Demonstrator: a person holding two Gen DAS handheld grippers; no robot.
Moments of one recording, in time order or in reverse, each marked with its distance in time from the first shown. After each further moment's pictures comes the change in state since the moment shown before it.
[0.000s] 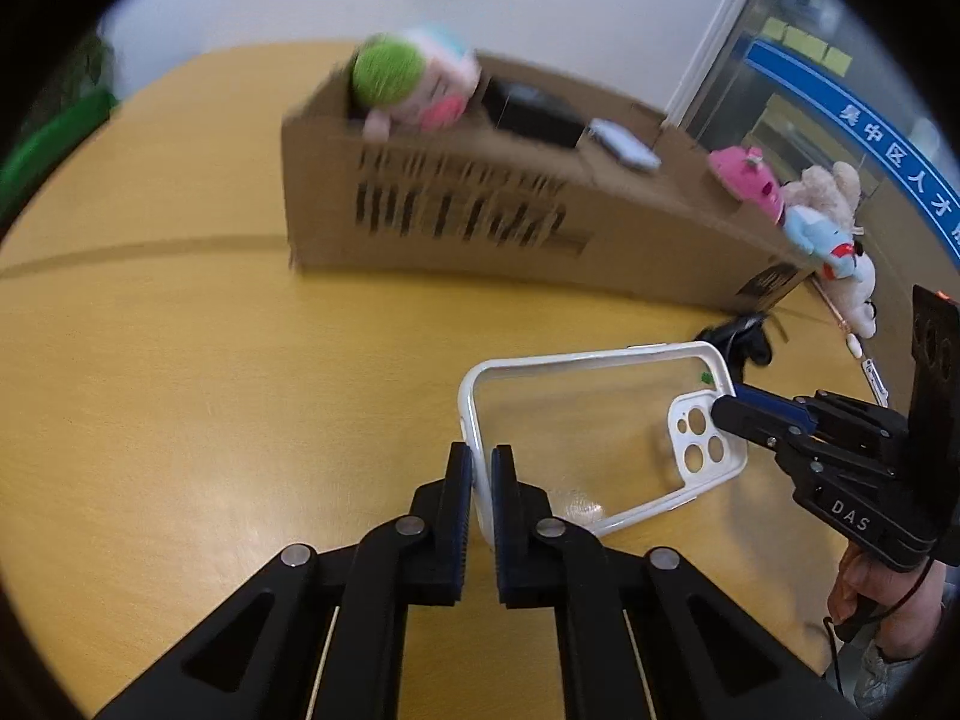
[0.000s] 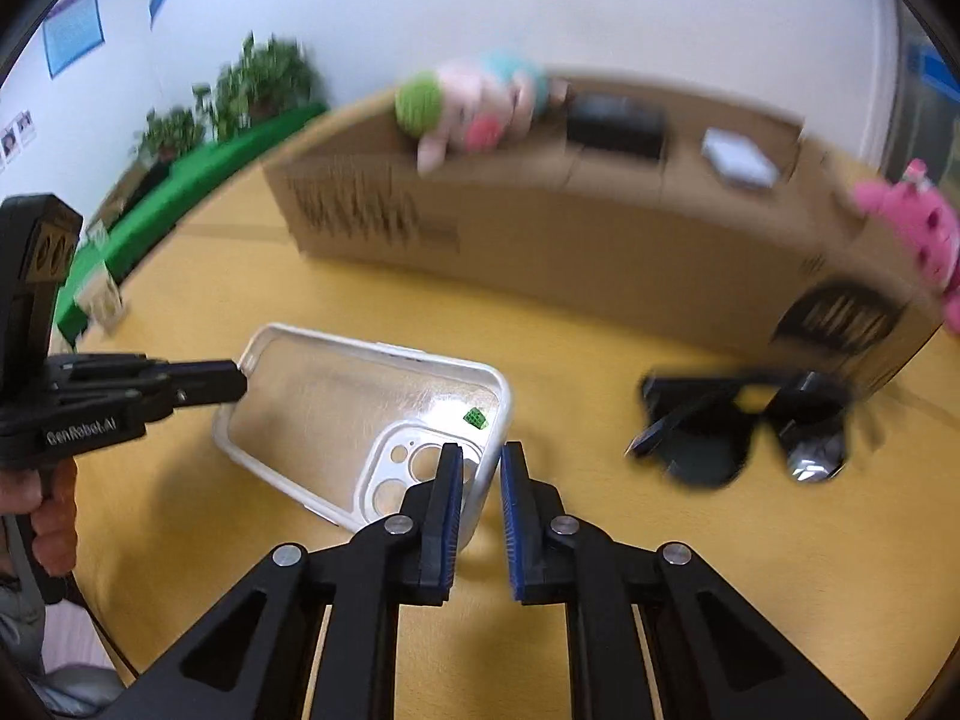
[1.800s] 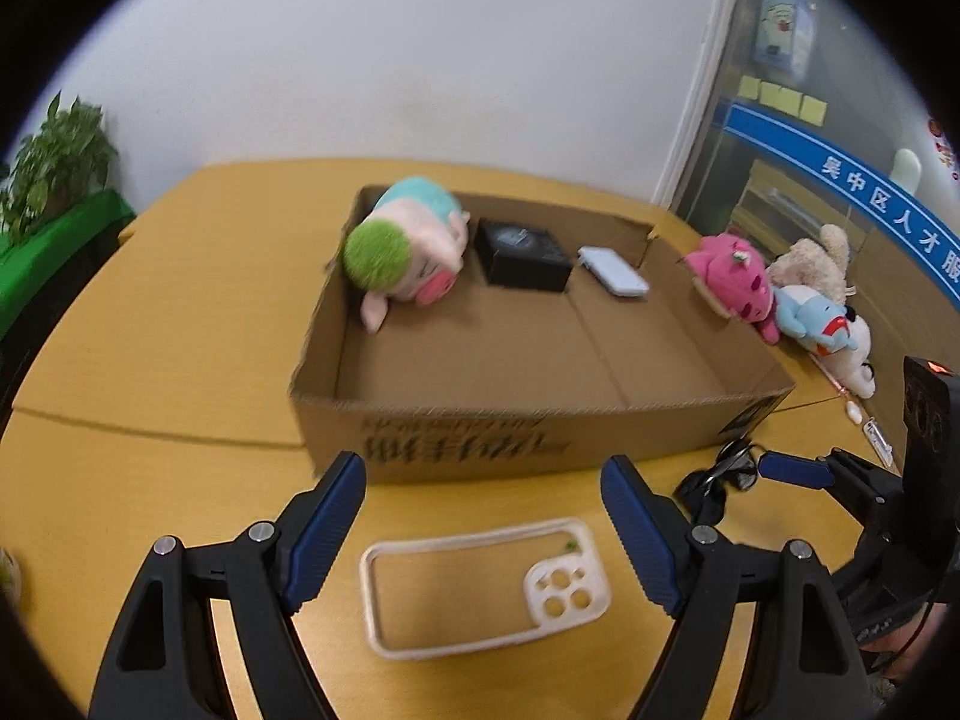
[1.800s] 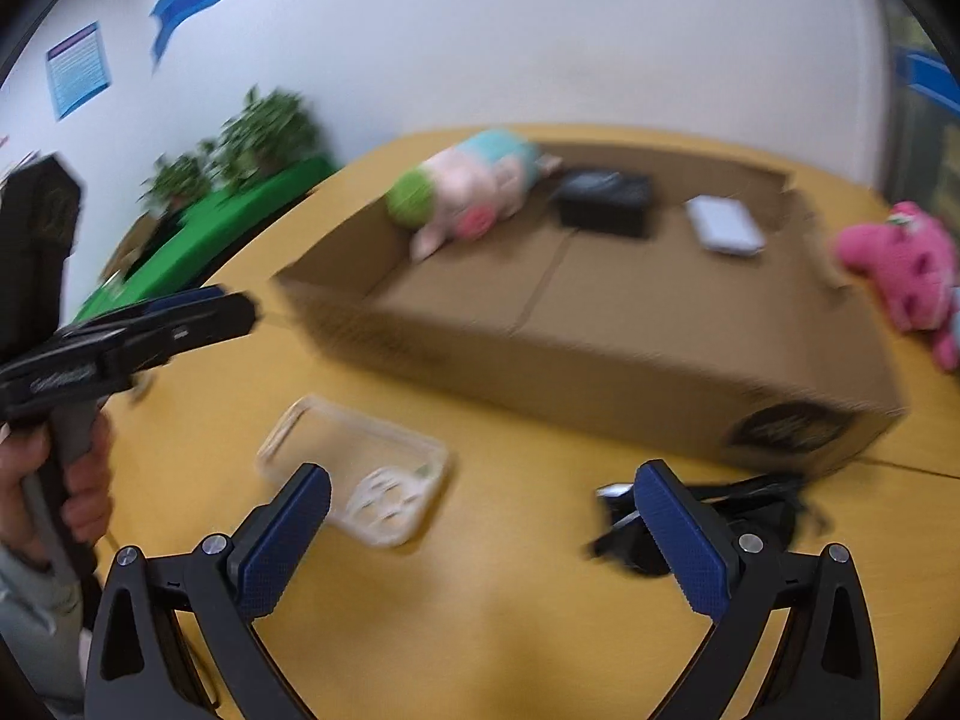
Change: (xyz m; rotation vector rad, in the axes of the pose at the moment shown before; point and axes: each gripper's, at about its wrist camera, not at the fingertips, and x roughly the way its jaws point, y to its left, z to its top) left arm -0.020 -0.012 0.062 0.034 -0.175 0.041; right arm -0.006 -0.009 0.041 0.011 -0.013 0.077
